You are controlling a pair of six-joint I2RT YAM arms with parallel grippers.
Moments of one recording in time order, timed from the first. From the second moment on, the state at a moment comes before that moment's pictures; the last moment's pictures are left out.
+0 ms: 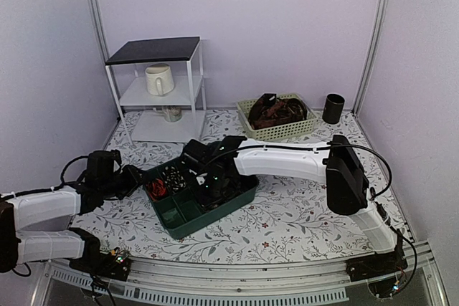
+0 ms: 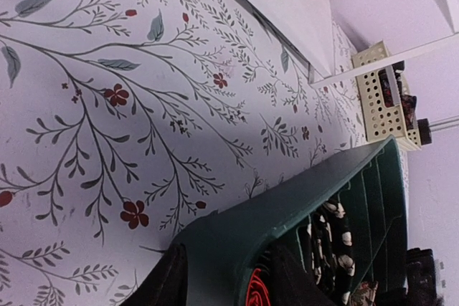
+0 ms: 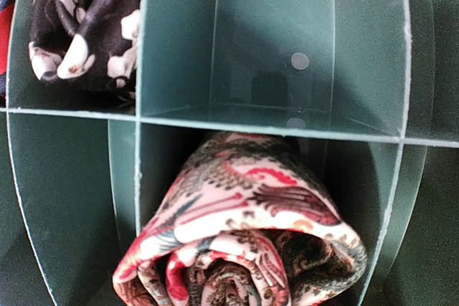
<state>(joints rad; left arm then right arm) -0.29 1.01 0.29 0.11 0.05 -0.87 1.15 2.38 2.10 -0.95 -0.01 0.50</state>
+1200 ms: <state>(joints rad) -0.28 0.83 0.31 0.01 0.26 -0.80 1.15 2.29 1.96 -0.88 0.02 0.53</state>
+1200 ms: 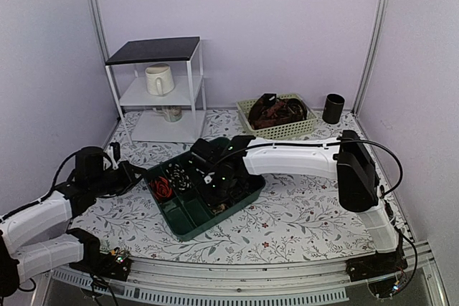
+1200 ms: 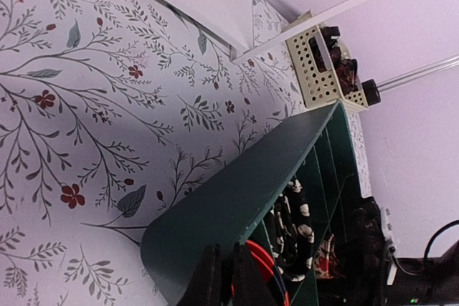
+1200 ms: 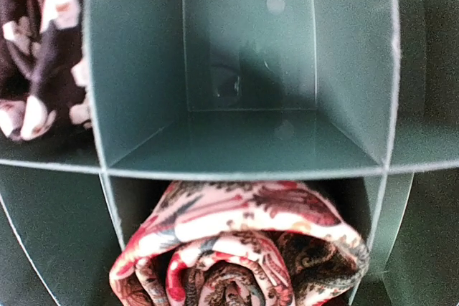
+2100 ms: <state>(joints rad) -0.42 0.78 0.27 0.15 0.28 -1.05 1.15 2.28 1.93 -0.83 0.02 0.53</state>
